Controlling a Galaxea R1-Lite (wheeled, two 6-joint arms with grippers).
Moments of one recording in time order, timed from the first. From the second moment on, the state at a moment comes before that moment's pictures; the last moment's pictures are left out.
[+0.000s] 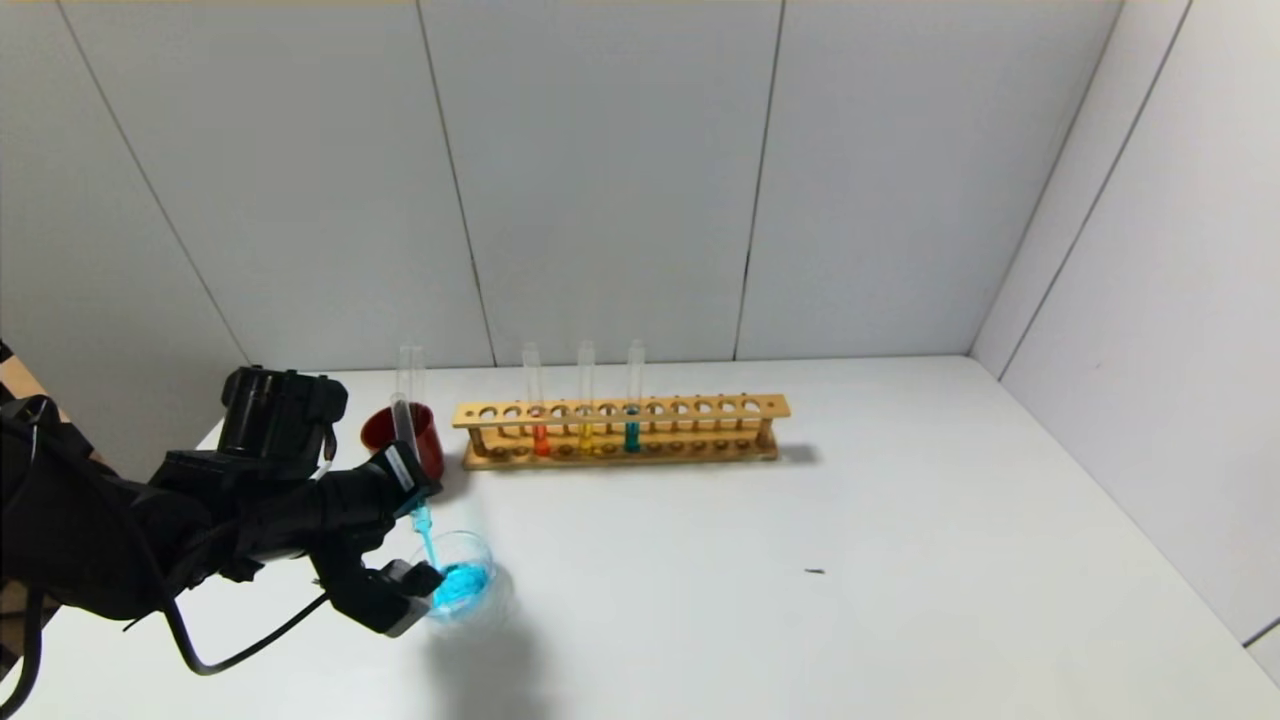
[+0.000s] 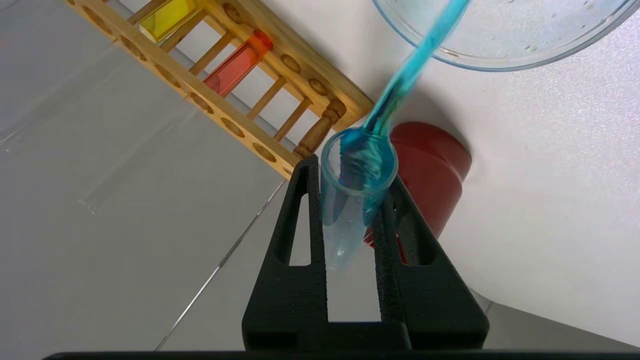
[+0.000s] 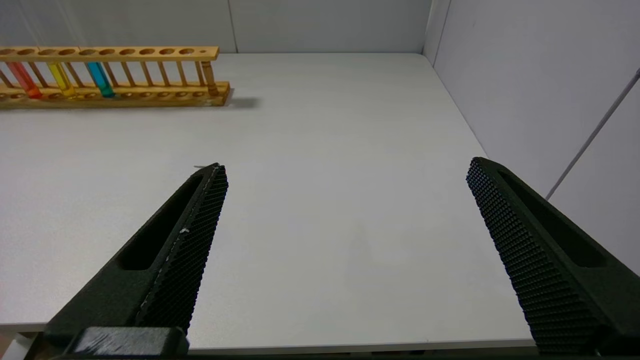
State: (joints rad) left arm -0.22 1.77 -0.64 -0.46 -0.12 2.29; right arm 0.00 0.00 0.00 0.00 0.00 0.00
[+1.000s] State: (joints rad) left arm -0.25 1.74 -0.62 -0.55 0.00 2.34; right arm 0.00 0.00 0.00 0.00 0.00 0.00
